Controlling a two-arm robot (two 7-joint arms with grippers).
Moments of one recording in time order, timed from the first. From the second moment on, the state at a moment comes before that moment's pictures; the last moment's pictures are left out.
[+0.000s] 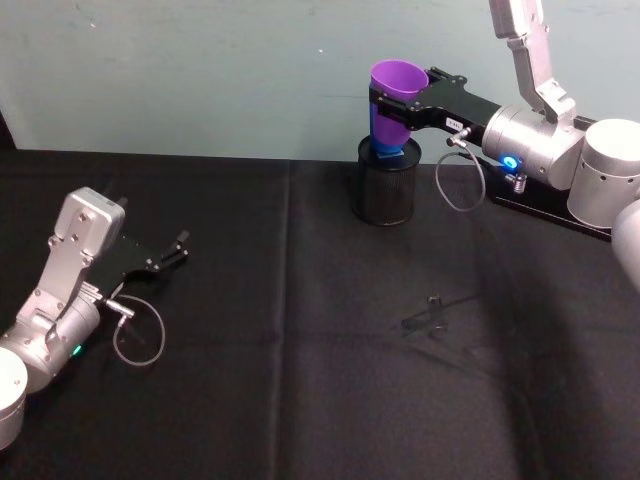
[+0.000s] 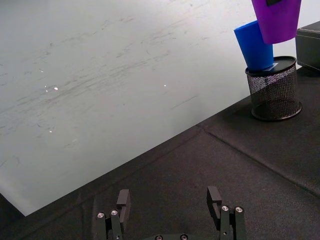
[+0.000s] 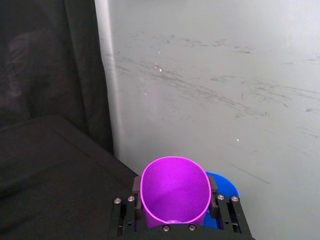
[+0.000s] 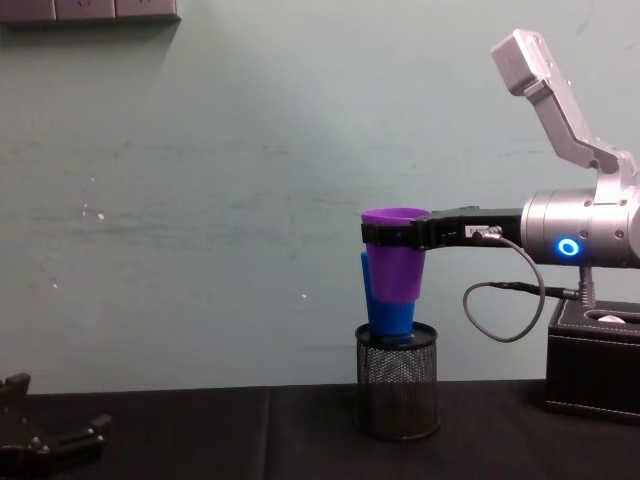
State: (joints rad) left arm -0.20 0.60 0.45 -1.41 -0.25 -0.12 0.03; right arm 0.91 0.16 -0.43 -0.71 0.32 -0.02 0.61
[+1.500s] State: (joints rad) left arm -0.20 0.60 0.45 -1.41 -0.25 -0.12 0.03; right arm 0.56 0.43 -0.47 -1.36 0.46 0.24 0.63
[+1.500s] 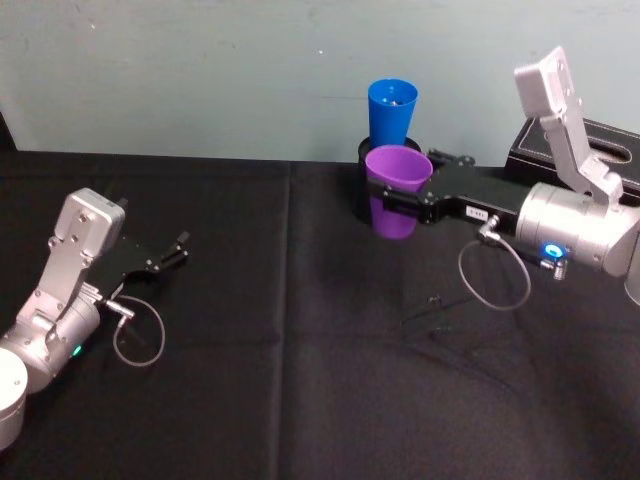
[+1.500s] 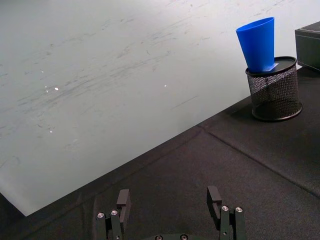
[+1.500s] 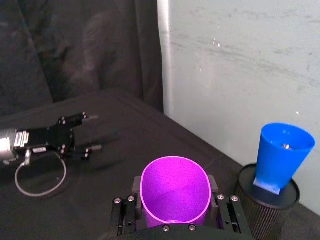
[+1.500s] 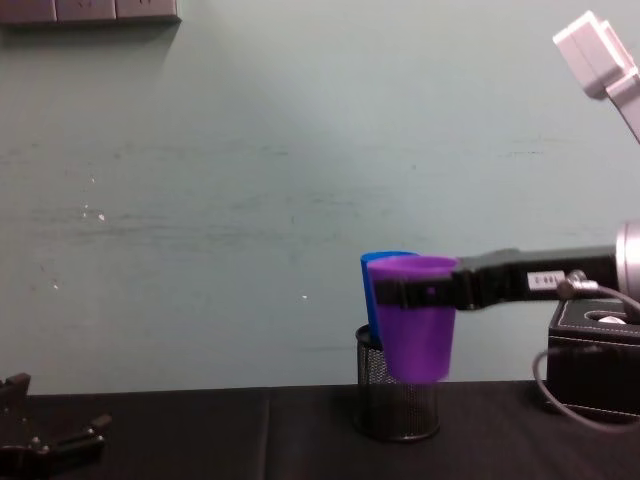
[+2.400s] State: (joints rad) left arm -0.20 0.60 0.45 -1.41 -0.25 -0.12 0.03; right arm 0.50 0.48 -0.52 -1.39 0.51 0.22 0.58
